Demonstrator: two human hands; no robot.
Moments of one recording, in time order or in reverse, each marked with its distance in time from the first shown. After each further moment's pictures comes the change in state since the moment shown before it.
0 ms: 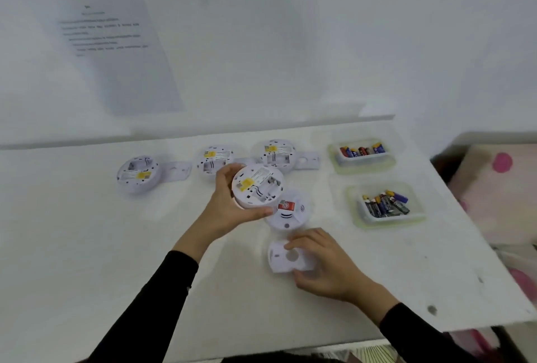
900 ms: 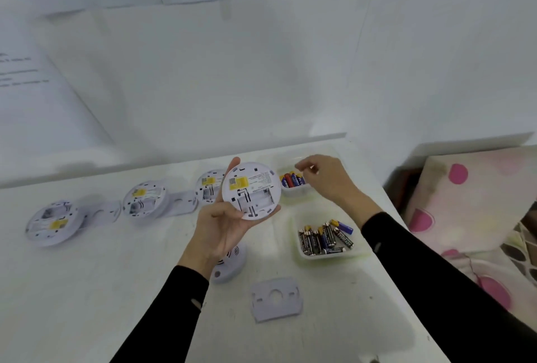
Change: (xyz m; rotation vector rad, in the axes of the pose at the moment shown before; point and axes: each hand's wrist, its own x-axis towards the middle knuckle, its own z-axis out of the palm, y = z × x) left_hand 0.083 0.041 0.134 -1.111 -0.281 -0.091; right_hand 0.109 0.122 -0.180 0.084 0.220 0.523
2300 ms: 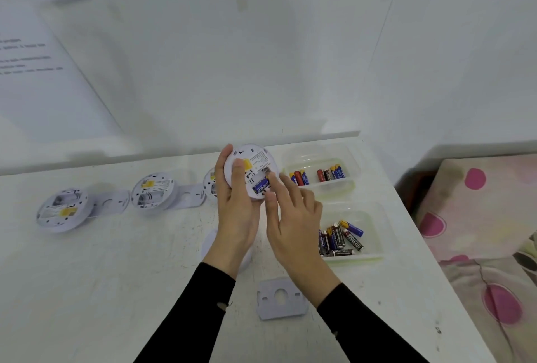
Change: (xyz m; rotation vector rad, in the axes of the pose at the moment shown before) left_hand 0.015 -0.011 0.039 0.270 0.508 0.395; right_hand -0.079 -0.041 0.101 -0.215 0.445 -0.203
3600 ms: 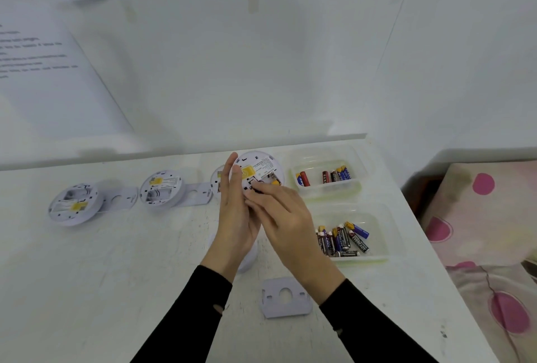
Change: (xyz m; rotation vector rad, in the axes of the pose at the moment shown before) left_hand 0.001 -0.005 -0.024 -0.091 -0.020 -0.131; right_hand 0.008 -0.013 0.000 0.356 0.178 -0.478
